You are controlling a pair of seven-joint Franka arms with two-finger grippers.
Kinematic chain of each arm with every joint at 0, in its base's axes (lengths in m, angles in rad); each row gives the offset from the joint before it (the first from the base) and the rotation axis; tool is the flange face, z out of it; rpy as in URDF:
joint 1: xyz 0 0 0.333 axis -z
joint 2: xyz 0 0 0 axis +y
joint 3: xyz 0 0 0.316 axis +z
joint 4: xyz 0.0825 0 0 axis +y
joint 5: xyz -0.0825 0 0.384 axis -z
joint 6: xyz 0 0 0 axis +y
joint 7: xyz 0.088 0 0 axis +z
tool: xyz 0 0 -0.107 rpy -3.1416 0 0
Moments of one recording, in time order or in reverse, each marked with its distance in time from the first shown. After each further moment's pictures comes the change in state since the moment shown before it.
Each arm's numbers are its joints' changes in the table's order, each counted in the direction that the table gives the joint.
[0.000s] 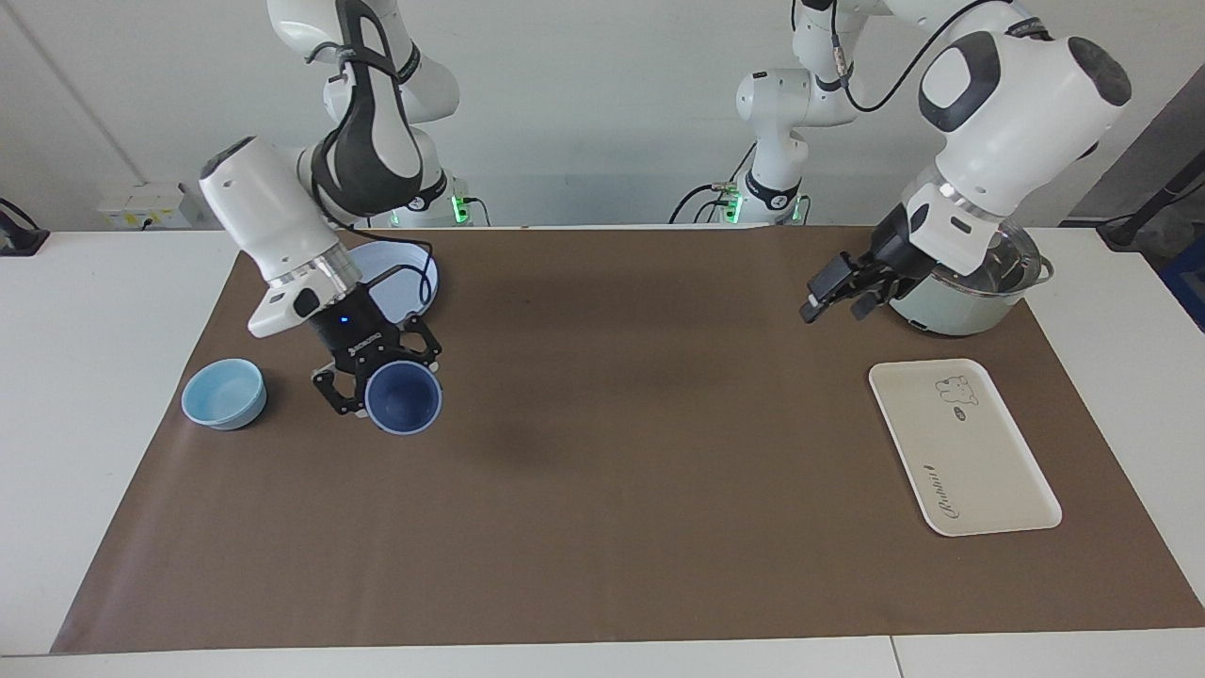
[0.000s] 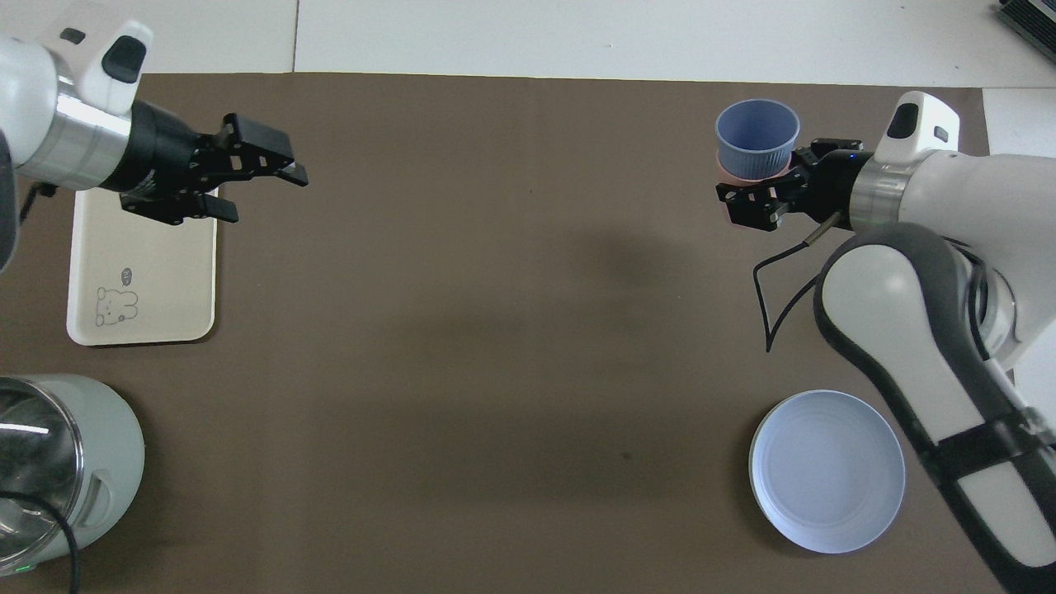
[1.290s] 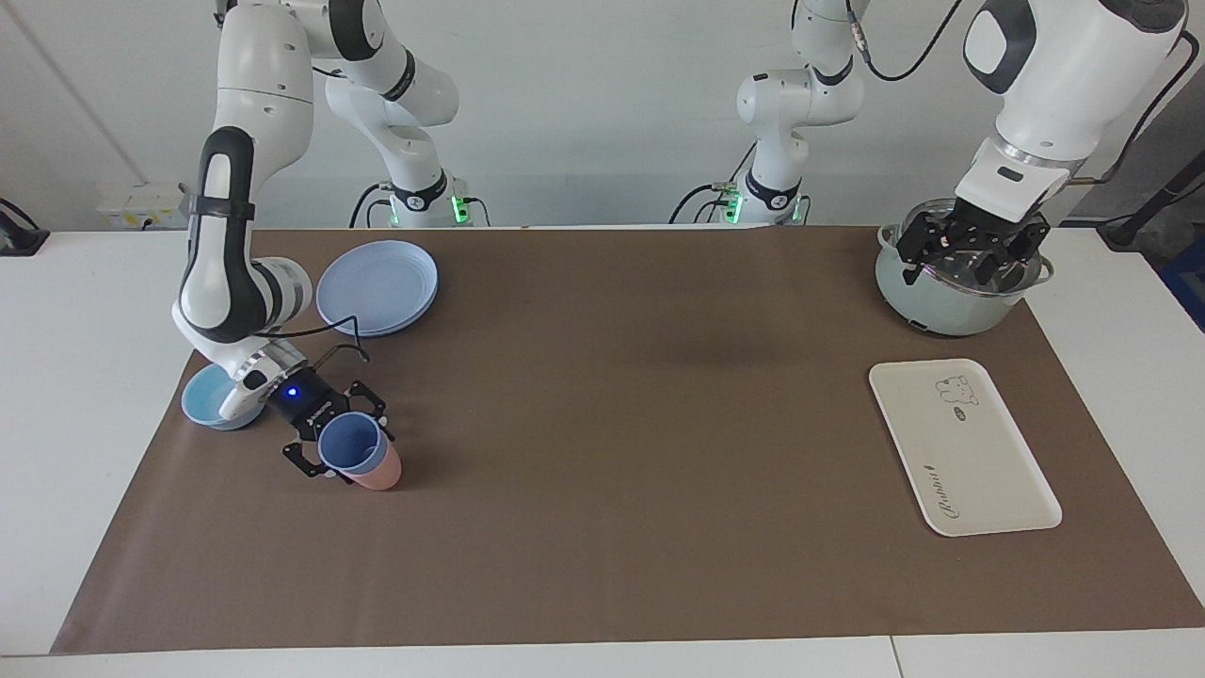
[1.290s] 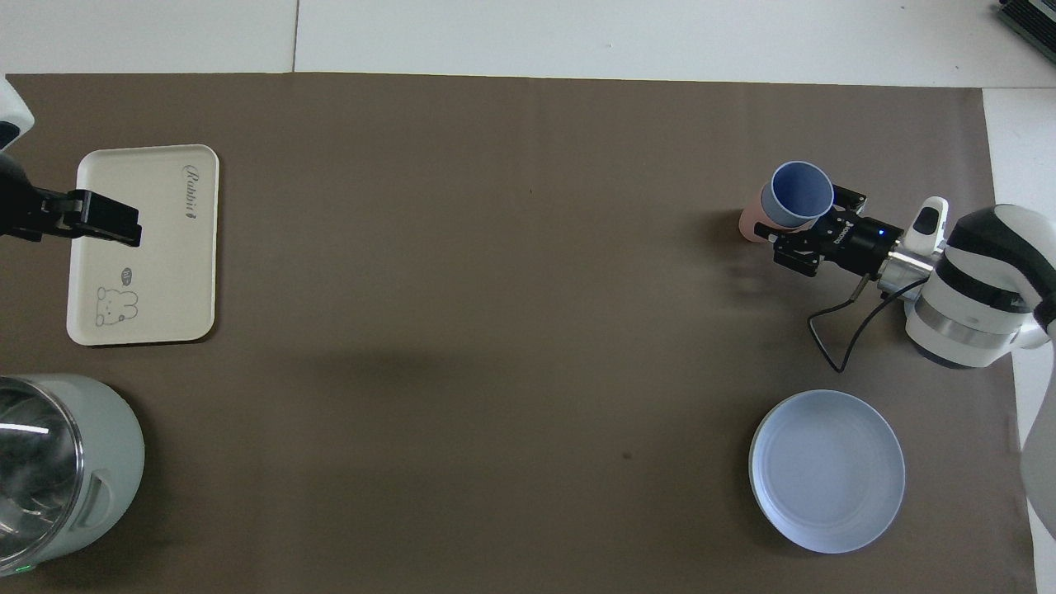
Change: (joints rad) left arm -0.128 -0.170 0.022 0.101 -0.389 0.162 -0.536; right arm 0.320 0.296 -0.007 0.080 -1.102 0.224 1.382
